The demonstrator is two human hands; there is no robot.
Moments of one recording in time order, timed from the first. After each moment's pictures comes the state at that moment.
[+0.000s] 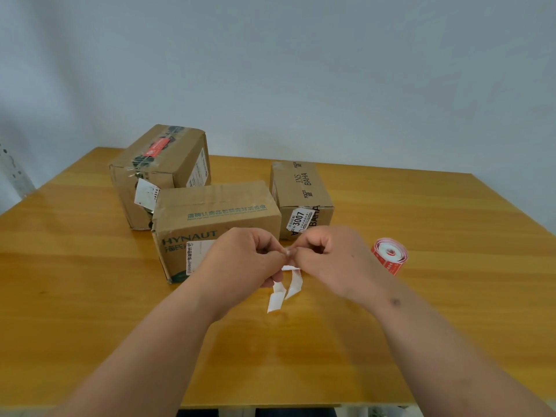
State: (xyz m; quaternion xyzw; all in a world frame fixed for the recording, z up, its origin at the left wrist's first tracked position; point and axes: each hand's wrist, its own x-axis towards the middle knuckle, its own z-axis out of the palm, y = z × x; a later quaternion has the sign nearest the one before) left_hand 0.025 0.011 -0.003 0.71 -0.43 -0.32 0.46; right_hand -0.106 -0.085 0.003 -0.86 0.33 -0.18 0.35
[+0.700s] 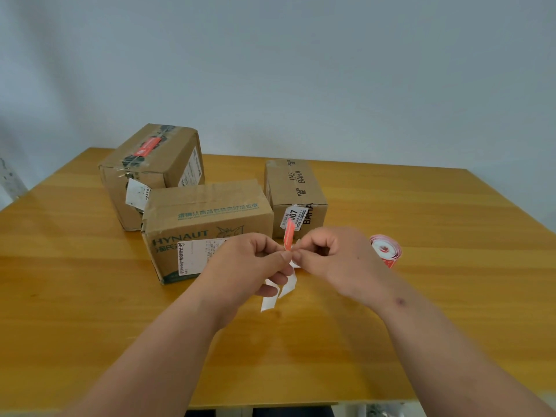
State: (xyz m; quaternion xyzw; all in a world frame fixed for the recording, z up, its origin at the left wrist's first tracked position) left_hand 0.015 0.003 -0.016 0.67 -0.37 -0.40 0.50; right_hand -0.120 -0.095 -0.006 -0.84 0.32 -0.21 0.39
